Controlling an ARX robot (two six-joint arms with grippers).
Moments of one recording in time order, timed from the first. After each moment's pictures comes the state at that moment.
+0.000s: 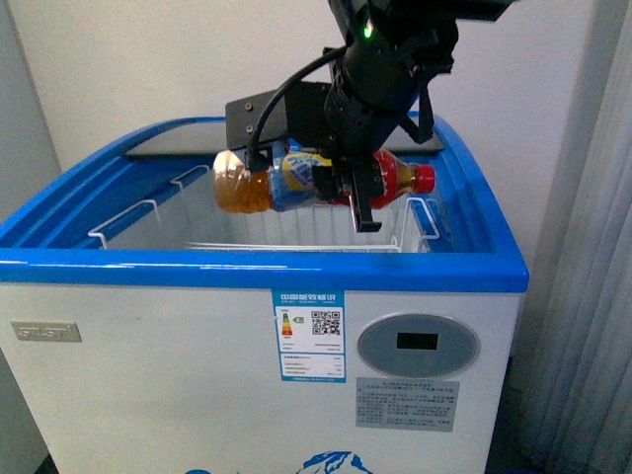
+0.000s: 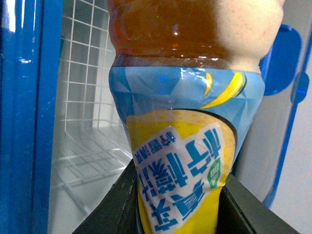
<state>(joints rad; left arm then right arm) 0.00 0.63 0.02 0.62 0.00 0.00 0.43 2.16 1.94 -0.39 0.11 -1.38</state>
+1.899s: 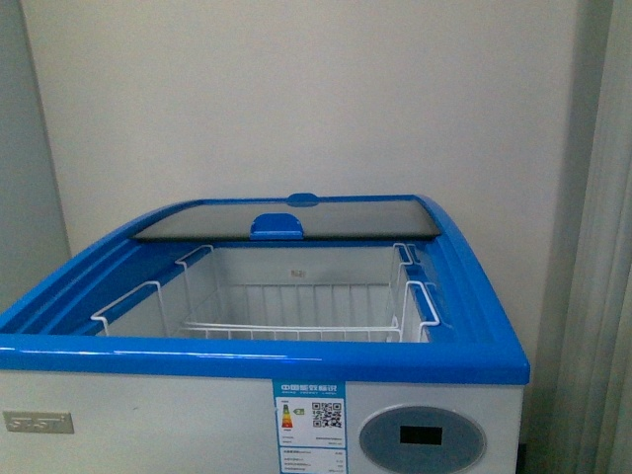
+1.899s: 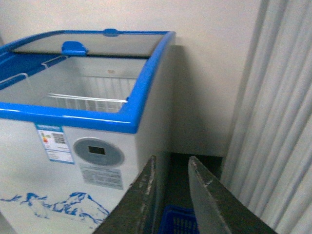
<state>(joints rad) 0.00 0.00 0.01 0.00 0.00 0.00 0.01 0.16 0.21 -0.05 0.01 0.01</state>
